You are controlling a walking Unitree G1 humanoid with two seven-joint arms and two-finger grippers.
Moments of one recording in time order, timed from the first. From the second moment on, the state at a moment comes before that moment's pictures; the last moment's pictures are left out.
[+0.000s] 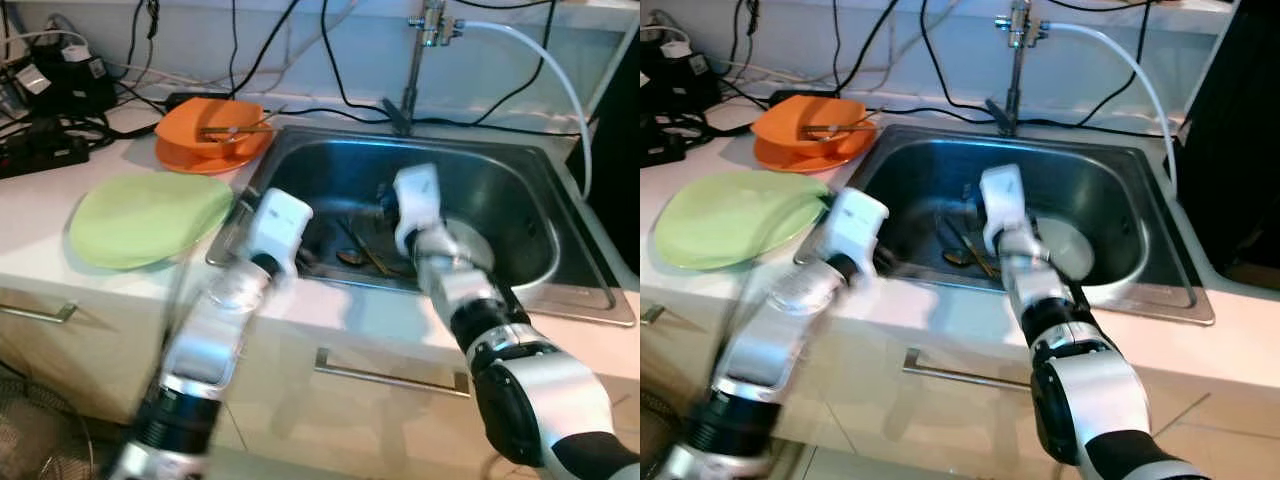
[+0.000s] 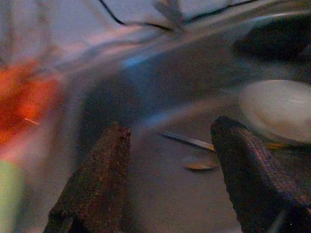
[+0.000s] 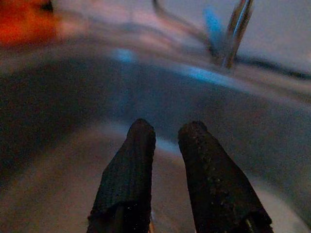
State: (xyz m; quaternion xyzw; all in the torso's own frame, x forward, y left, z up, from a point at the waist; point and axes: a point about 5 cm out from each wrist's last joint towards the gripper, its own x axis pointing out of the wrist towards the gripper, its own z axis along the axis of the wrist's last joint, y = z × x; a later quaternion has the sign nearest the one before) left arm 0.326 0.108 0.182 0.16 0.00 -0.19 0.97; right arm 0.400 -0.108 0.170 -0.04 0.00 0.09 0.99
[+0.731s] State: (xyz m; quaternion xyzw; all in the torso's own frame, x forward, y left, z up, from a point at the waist) left arm 0.309 0.168 0.176 0.24 -0.08 -0.08 0.96; right arm 0.338 -0.147 0.183 0.00 -0.14 0.12 0.98
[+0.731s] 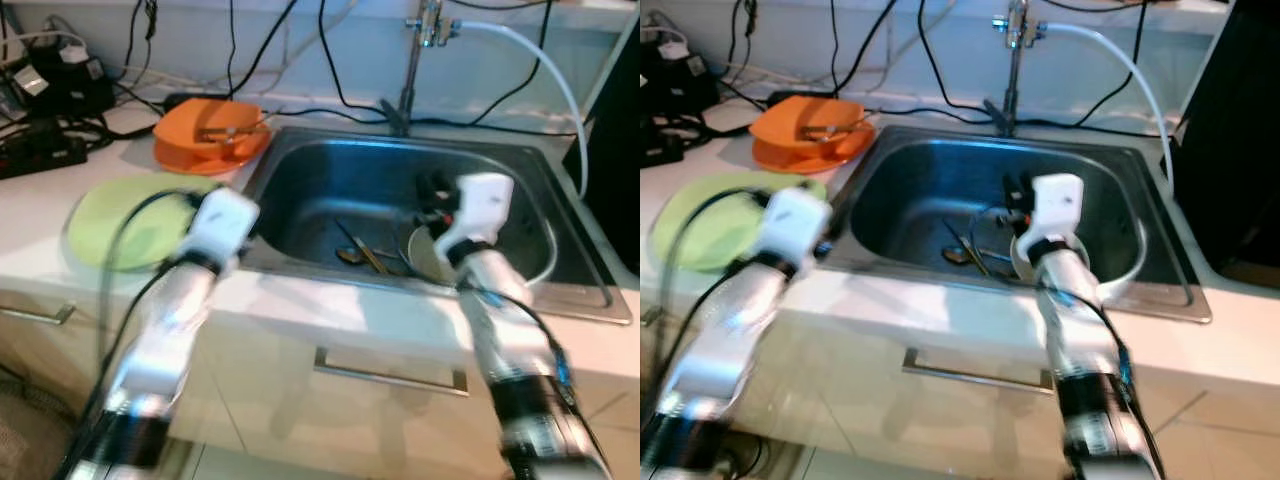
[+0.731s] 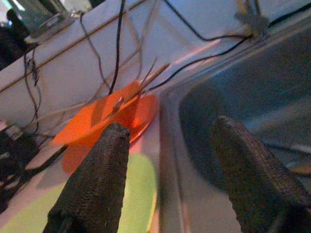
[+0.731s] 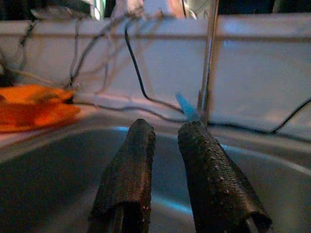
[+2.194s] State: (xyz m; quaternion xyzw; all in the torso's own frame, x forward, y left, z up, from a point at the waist) left arm 0.277 0.248 0.169 0.59 0.12 -0.09 0.79; right arm 0.326 -0.117 0.154 0.02 -0.06 0.15 0.99
